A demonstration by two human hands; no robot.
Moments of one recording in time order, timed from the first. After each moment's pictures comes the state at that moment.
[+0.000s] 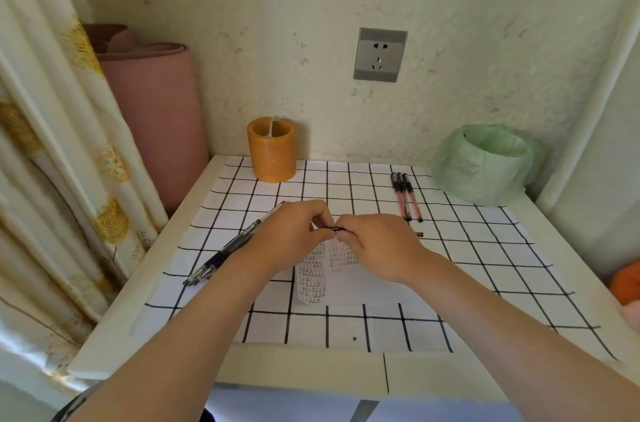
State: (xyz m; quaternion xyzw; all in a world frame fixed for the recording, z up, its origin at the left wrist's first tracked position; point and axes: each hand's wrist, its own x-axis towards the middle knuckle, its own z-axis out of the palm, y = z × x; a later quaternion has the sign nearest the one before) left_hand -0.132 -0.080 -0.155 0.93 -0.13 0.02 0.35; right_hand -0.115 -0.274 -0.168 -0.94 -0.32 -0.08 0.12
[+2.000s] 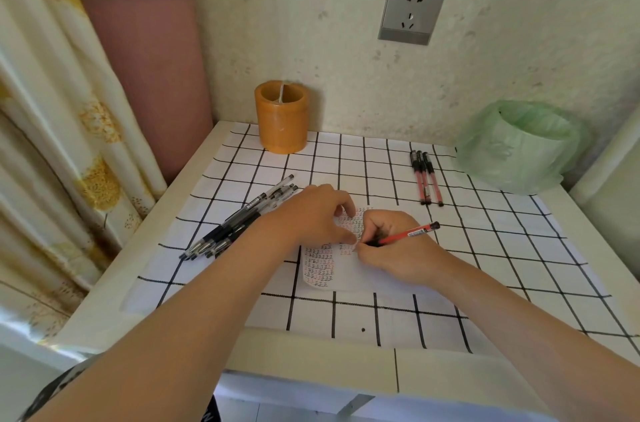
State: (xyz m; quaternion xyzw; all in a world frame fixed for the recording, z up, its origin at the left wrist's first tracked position) left_hand -0.102 -0.091 -0.180 0.95 -0.16 -0.08 0.24; right_hand -0.118 -0.284 -0.198 -0.84 -0.24 0.10 0.48
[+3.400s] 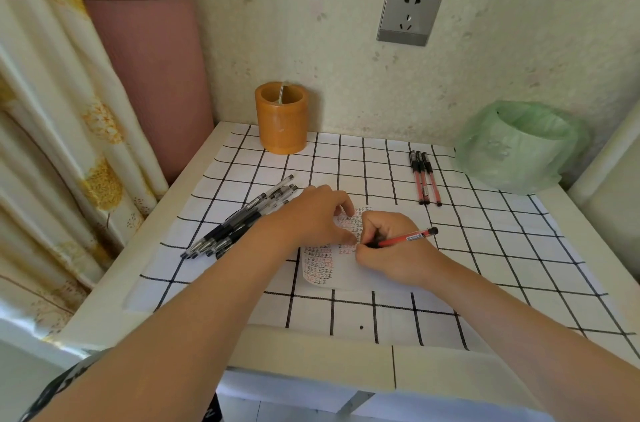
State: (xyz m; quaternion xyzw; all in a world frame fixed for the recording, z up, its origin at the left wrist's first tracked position) left_hand -0.103 -0.094 -0.182 0.95 -0.14 -0.09 0.26; right_hand -0.123 -0.285 -0.198 -0.85 -0.25 0.07 0.45
